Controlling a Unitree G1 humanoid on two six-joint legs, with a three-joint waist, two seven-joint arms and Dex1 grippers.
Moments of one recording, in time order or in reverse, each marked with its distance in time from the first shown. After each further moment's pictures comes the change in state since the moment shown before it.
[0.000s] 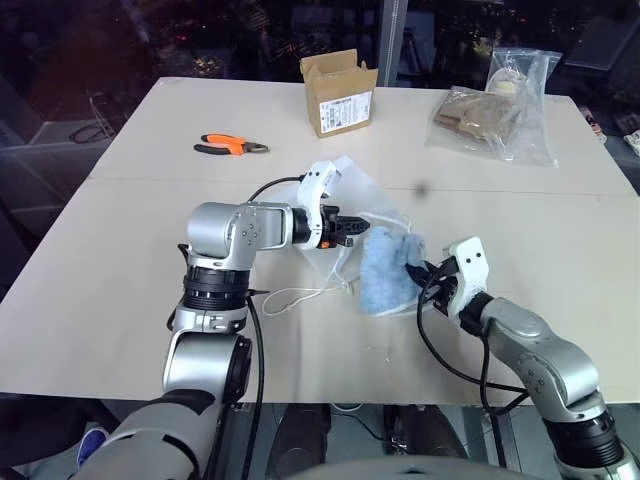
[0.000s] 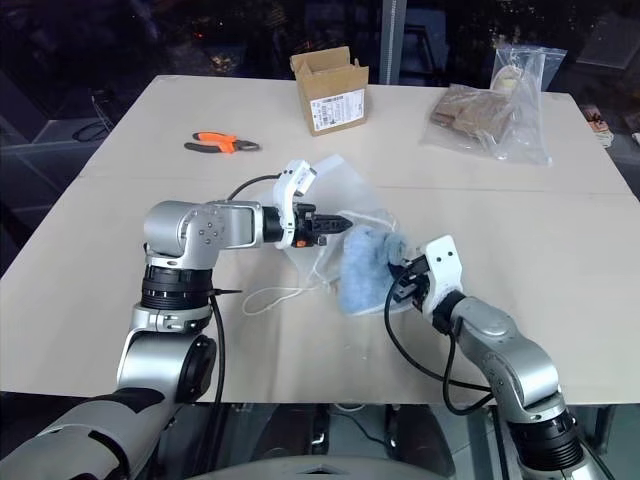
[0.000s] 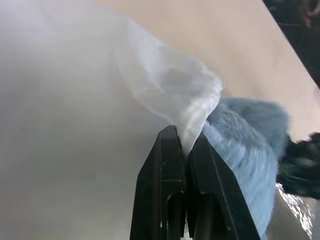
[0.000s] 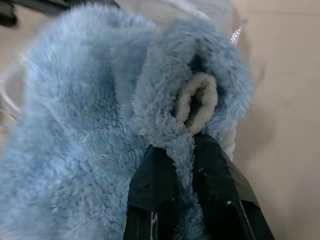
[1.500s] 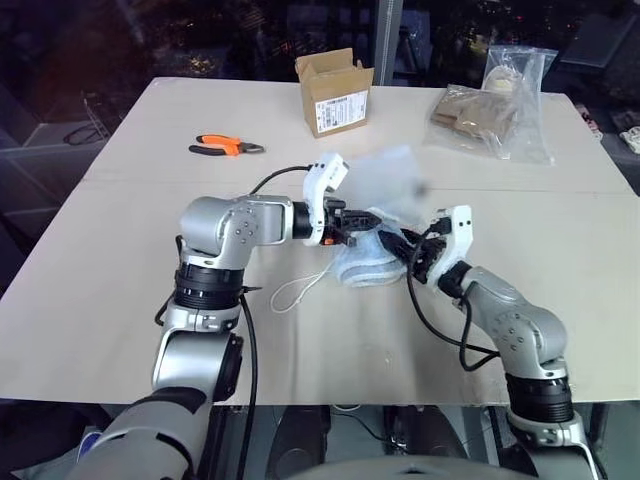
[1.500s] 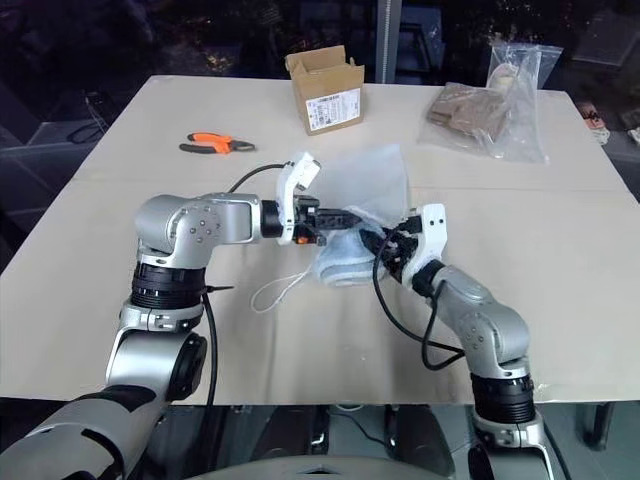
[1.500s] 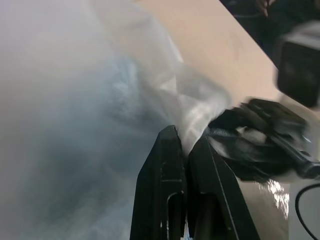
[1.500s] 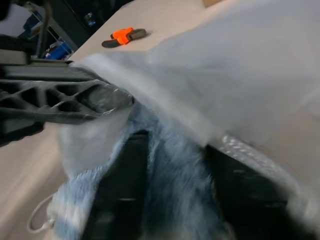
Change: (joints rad) left arm -0.012 0.043 -0.049 -0.037 -0.102 -0.037 -0.030; right arm -0.180 0.243 -0.154 0.103 0.124 0.116 0.025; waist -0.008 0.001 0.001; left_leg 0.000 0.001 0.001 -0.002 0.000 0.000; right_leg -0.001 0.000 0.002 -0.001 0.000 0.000
